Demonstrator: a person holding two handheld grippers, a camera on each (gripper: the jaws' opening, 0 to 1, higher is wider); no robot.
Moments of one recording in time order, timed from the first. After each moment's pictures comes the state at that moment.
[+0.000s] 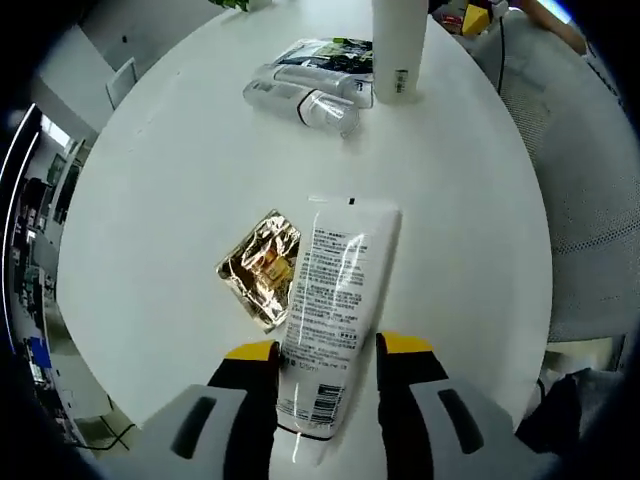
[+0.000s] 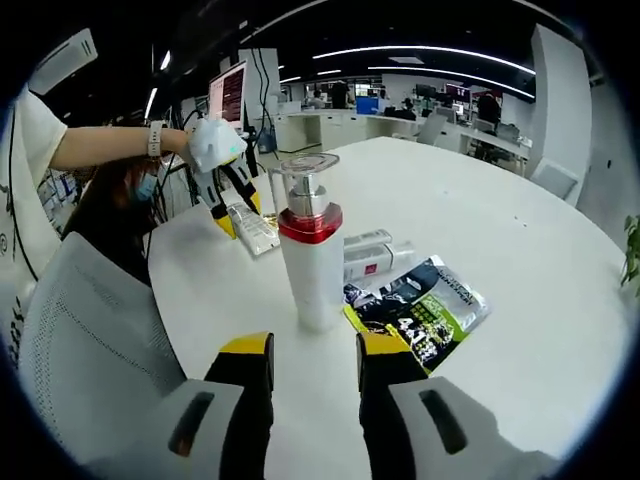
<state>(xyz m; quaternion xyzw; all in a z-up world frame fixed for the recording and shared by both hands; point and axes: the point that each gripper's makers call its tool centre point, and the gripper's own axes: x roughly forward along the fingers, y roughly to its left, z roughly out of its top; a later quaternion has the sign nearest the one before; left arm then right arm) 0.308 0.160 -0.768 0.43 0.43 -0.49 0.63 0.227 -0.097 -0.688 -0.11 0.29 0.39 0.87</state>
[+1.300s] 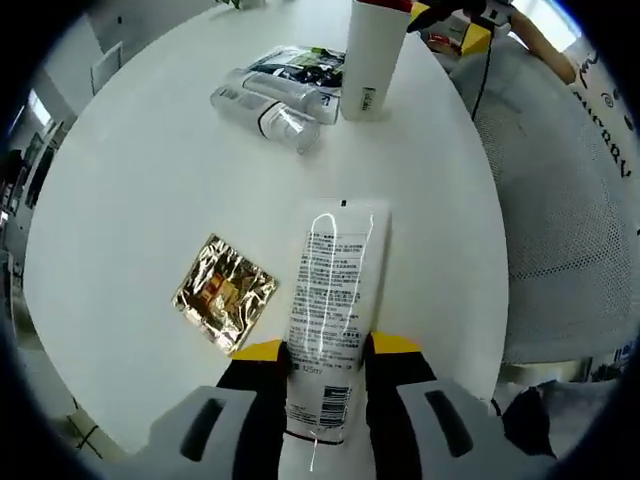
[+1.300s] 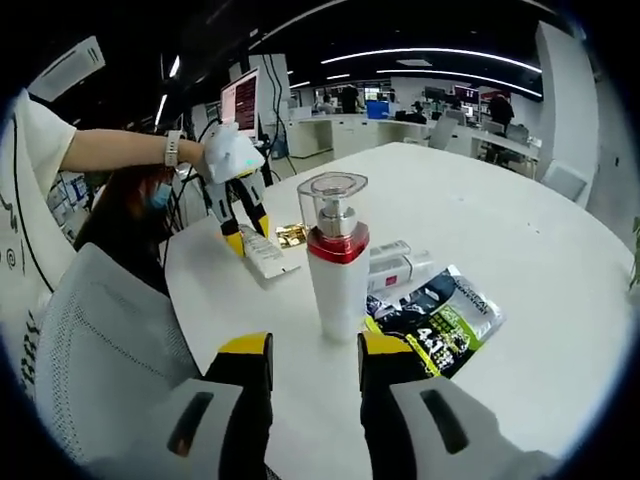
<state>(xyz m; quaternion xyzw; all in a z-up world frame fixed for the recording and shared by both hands) 0.272 0.140 -0.768 0.35 0.47 -0.53 0.61 0.215 -0.080 -0.675 -0.10 0.29 0.42 0.86</state>
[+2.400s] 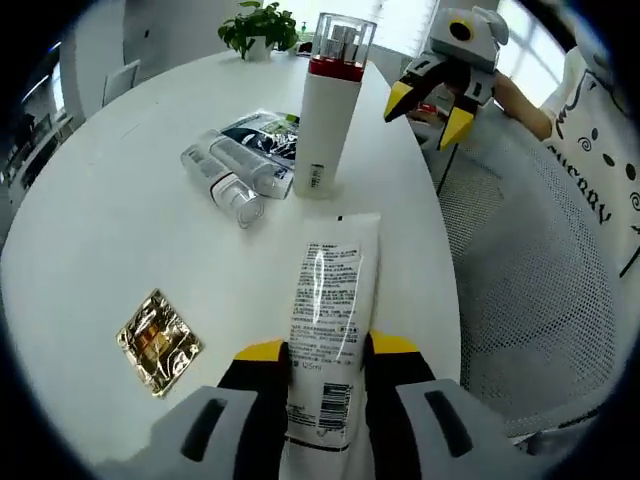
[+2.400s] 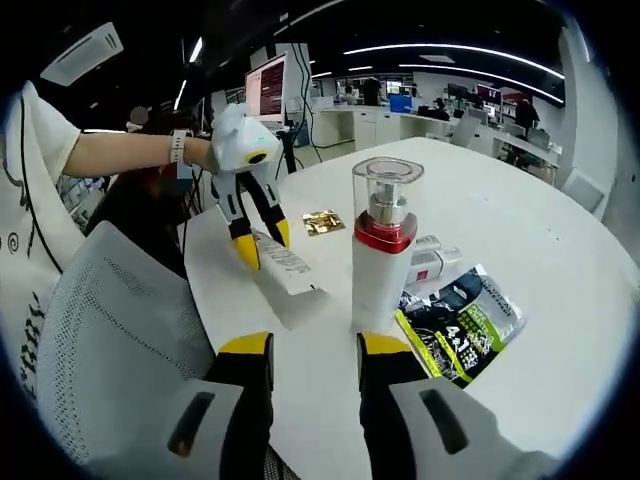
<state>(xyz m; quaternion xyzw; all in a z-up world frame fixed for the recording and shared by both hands) 0.220 0.080 -0.748 0.22 0.40 -0.59 0.67 0.195 -0.058 -0.683 -0.13 0.29 0.46 0.83</state>
